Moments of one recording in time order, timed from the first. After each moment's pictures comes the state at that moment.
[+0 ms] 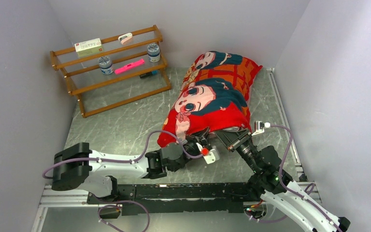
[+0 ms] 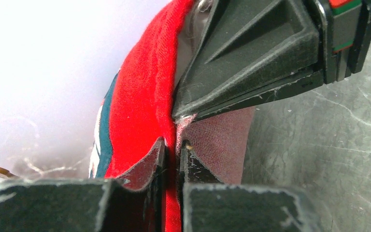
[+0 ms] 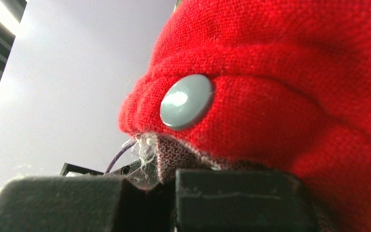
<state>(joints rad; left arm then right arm) -1.37 1.41 0.76 0.73 -0.44 0.73 0.79 0.21 0.31 0.04 0.17 1.21</state>
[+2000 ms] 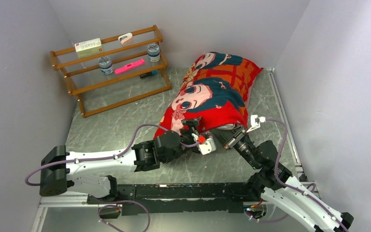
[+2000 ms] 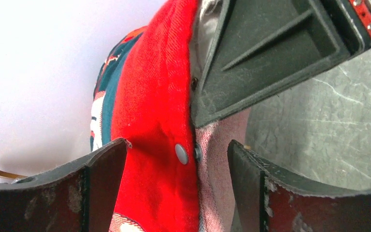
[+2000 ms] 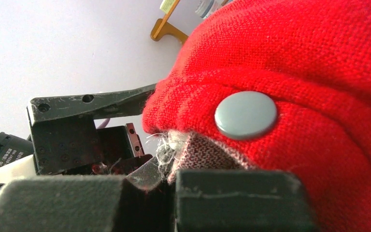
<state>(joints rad) -1.30 1.26 0.90 0.27 -0.34 0.61 0.80 0.33 0.39 0.07 0.09 0.99</state>
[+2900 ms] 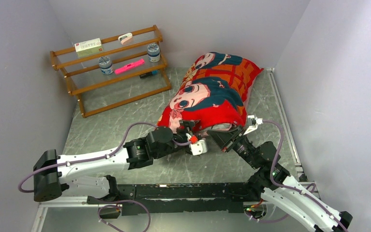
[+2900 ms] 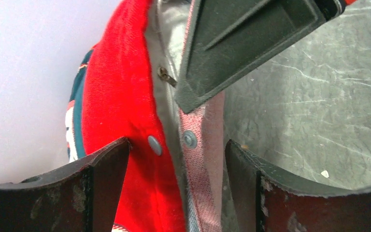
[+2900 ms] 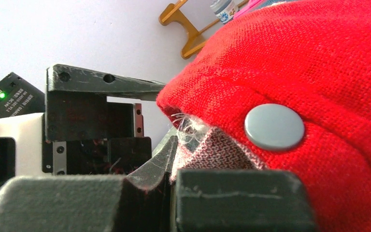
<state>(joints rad) -1.22 1.17 0.86 0.19 -0.11 0.62 0.80 0.33 0.35 0.19 -0.01 0.78</state>
